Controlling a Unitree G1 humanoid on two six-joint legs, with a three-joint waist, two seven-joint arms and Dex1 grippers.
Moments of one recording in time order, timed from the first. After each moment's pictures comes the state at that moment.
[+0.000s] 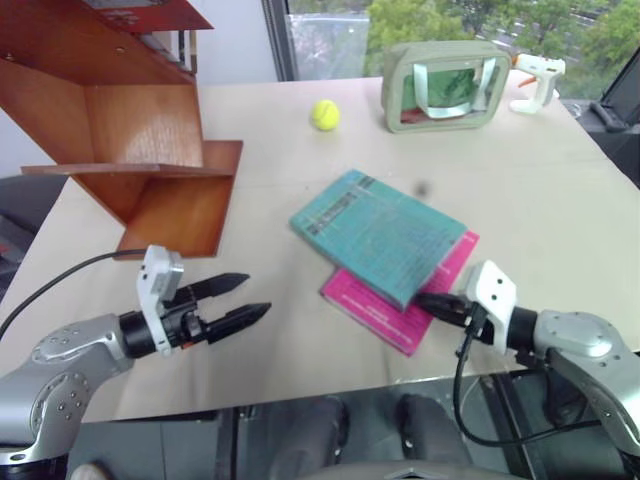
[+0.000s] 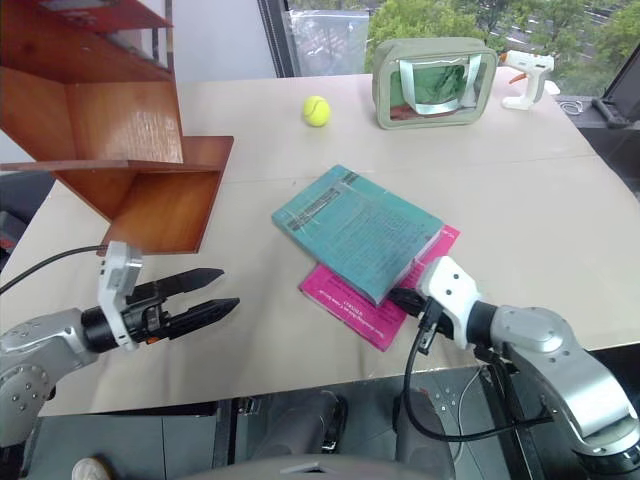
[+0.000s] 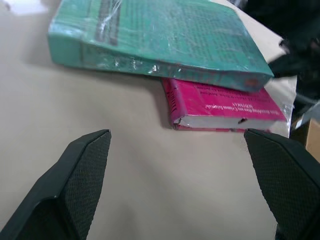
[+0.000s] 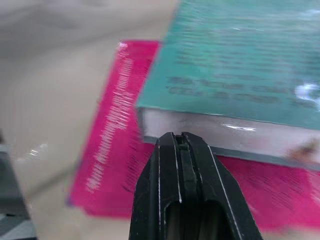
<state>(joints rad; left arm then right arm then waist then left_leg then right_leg) 0.13 0.80 0.38 -0.40 -0.88 0.79 -0.89 0.01 -0.68 0.12 -0.70 0.40 0.64 0.70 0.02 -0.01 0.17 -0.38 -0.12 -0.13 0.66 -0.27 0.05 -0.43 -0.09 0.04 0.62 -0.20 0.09</state>
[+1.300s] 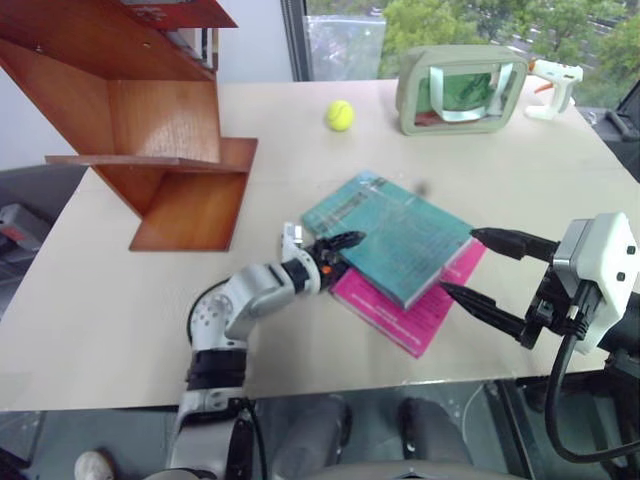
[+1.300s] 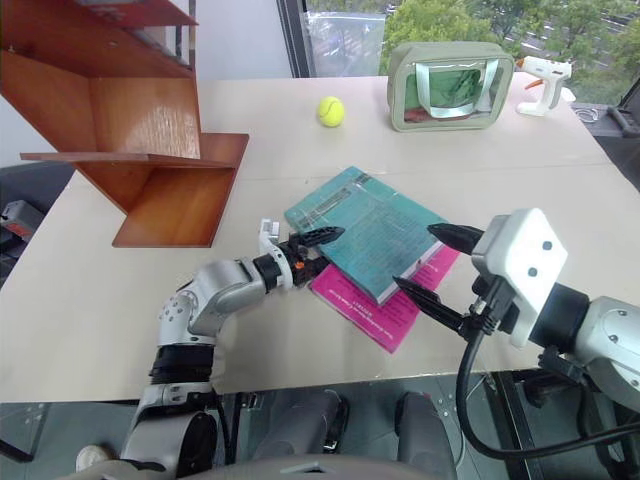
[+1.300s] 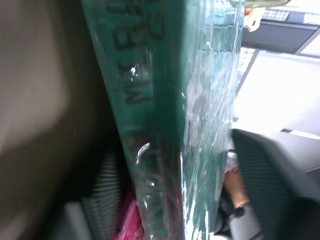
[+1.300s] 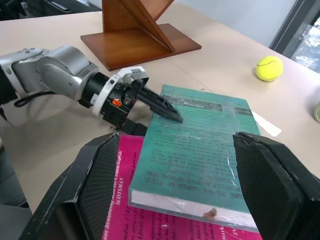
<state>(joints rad) -0.39 0.15 0.19 0.13 -1.96 0.94 0.60 0.13 -1.14 -0.49 -1.03 1.25 0.65 0.23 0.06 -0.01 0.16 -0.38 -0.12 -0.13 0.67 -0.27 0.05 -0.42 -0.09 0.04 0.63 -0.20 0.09</state>
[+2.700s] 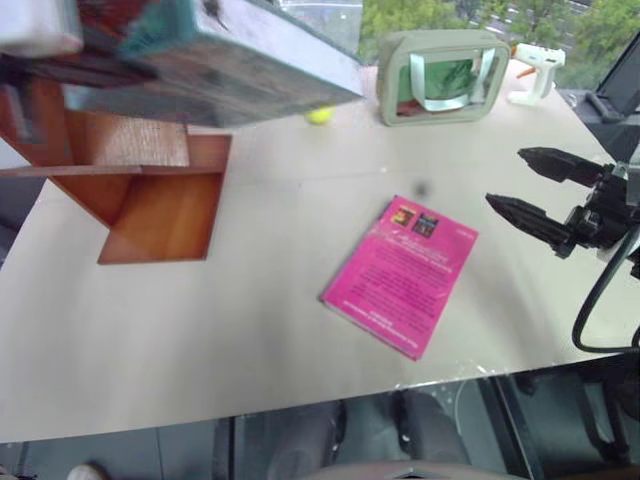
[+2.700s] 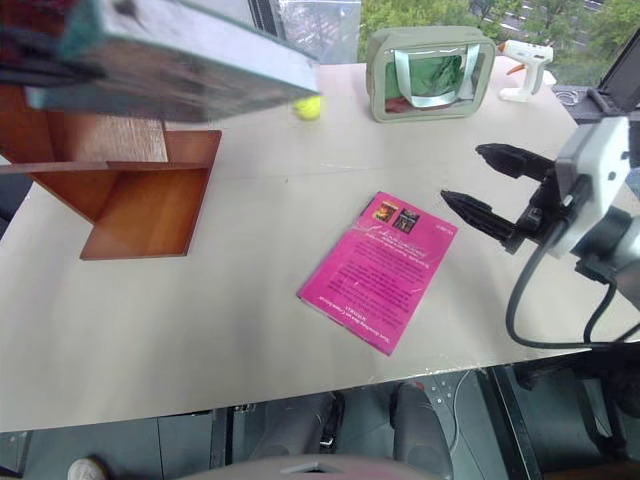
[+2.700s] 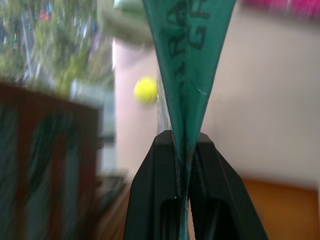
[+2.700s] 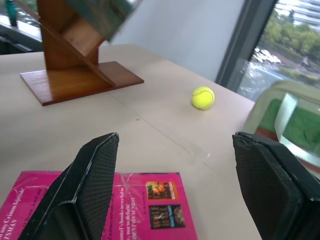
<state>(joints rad) -1.12 1.55 -0.05 0.04 -0.25 0.21 -1.46 -0.24 -0.95 -0.34 -0.52 0.90 0.49 0.68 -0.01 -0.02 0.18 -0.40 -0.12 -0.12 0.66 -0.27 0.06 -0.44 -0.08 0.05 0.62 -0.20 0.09</state>
